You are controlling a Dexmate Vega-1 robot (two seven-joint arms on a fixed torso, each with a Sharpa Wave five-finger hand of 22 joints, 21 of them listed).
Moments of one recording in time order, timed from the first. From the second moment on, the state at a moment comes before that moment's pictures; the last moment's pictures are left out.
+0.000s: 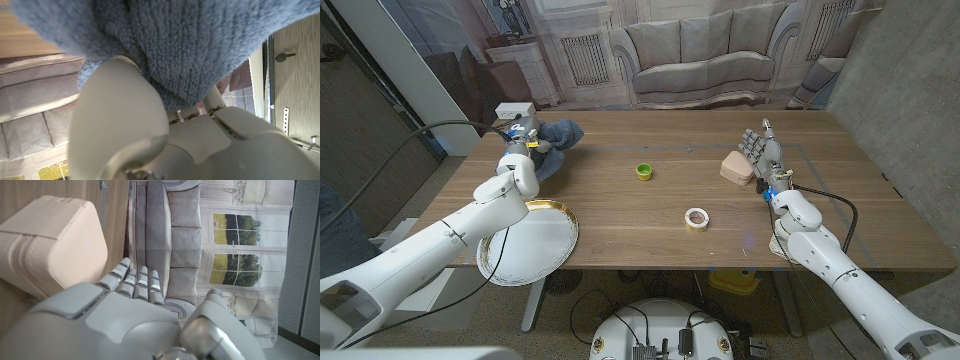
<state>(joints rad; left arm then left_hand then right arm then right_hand) 0.81 0.90 0.53 -1.88 0.30 0.73 0.40 1.41 0.12 0.16 -0.12 0.17 0.83 -0.03 0.43 0.24 0.84 -0.12 0.36 0.38 0.84 -0.06 0.33 0.29 0.86 -0.01 0.39 0.18 -0.99 -0.50 -0.28 -1.46 0.75 0.31 -0.07 0.19 0.01 0.14 -0.06 0.20 0.26 0.05 0.20 0.19 0.27 0.08 0.22 0.18 0.15 0.03 0.19 0.18 0.26 -0.04 0.20 0.18</state>
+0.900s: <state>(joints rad) 0.93 0.97 0.42 -2.01 0.25 0.76 0.42 1.41 0.12 0.16 -0.12 0.18 0.84 -0.02 0.43 0.24 0.85 -0.12 0.35 0.39 0.85 -0.05 0.33 0.30 0.87 -0.02 0.39 0.18 -1.01 -0.51 -0.27 -1.49 0.75 0.31 -0.09 0.19 0.02 0.14 -0.06 0.20 0.26 0.05 0.20 0.19 0.27 0.08 0.21 0.18 0.15 0.03 0.19 0.18 0.26 -0.04 0.20 0.18</state>
